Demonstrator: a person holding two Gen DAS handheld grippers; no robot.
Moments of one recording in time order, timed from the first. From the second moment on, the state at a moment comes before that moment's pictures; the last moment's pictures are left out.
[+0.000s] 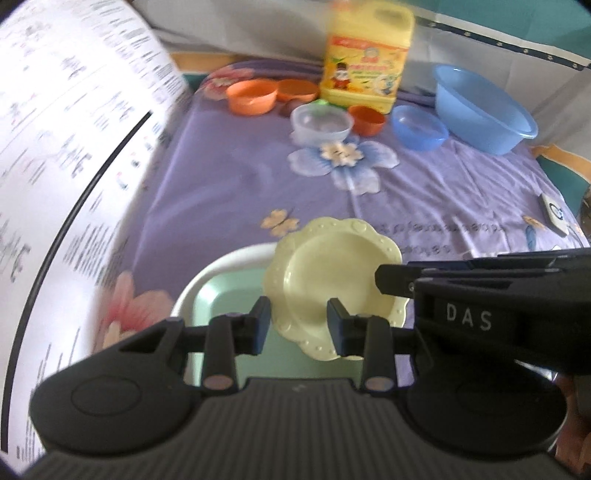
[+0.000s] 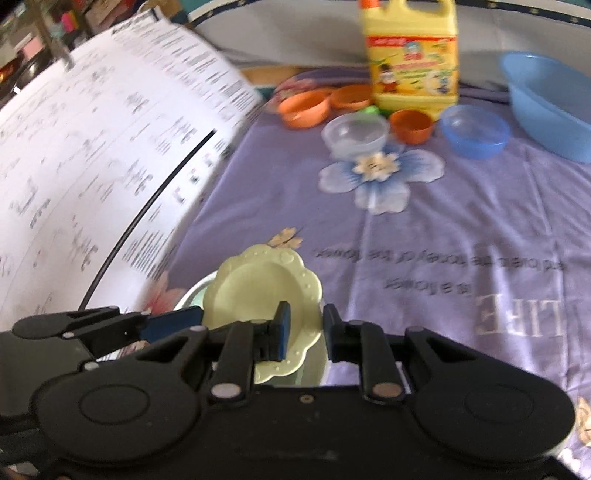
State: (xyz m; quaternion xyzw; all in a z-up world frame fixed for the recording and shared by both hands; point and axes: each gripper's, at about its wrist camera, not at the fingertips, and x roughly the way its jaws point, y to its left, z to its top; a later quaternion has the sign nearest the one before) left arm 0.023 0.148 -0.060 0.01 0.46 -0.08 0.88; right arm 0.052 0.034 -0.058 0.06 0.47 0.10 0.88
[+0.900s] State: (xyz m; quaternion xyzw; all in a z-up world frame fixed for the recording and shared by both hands) left arm 0.015 0.183 -0.106 -0.01 0.51 -0.07 0.86; right arm 0.065 0.073 -0.112 0.04 0.54 0.13 0.83
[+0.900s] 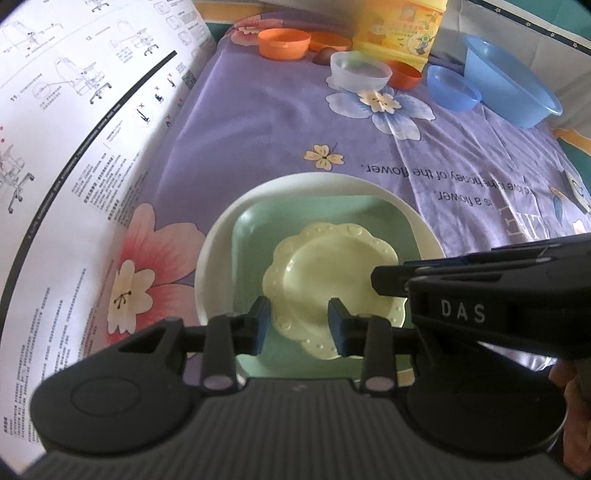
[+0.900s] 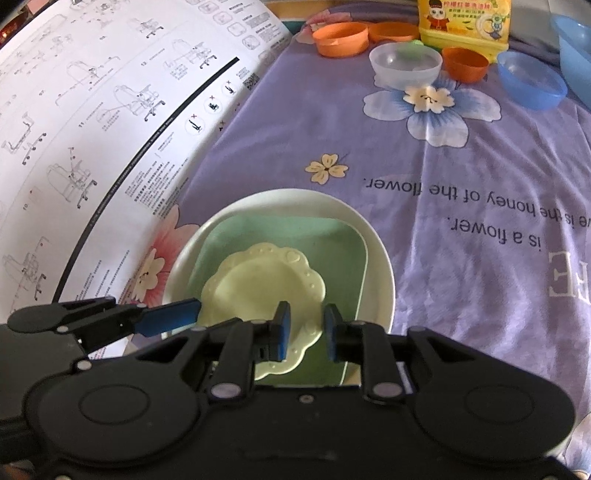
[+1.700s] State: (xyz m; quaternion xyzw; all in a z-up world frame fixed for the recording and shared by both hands) left arm -0.003 0.192 -0.074 -0.04 0.47 -0.03 0.88; right arm 0.042 0.040 -0.067 0.05 0.48 0.13 0.87
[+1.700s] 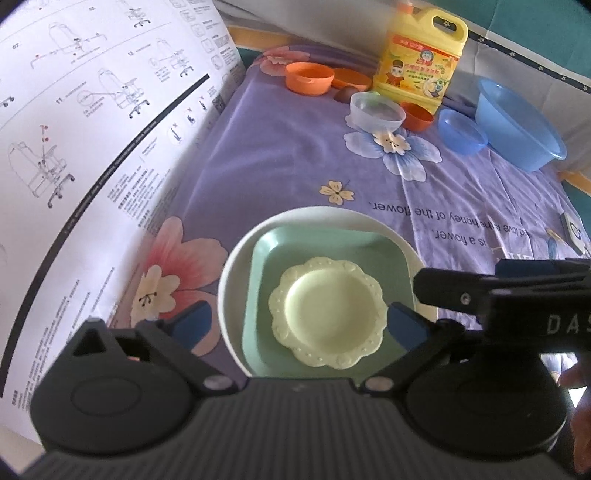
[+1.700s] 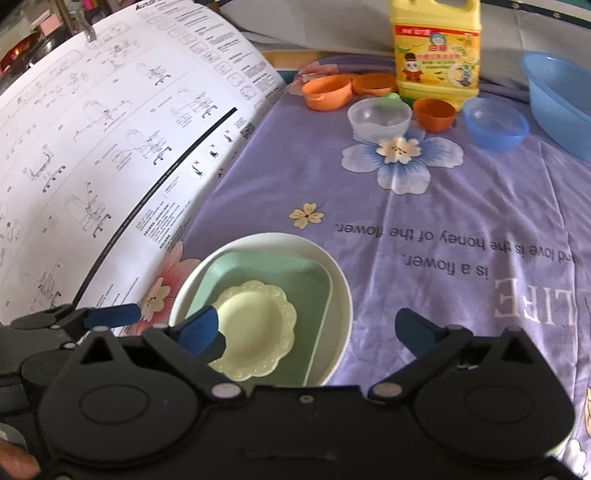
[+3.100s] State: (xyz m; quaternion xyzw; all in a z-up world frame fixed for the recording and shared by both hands) left arm 0.094 0.071 -0.045 0.01 0.46 -0.06 0.89; right arm 0.068 -0.143 -0.052 0.18 0.44 -0.03 0.88
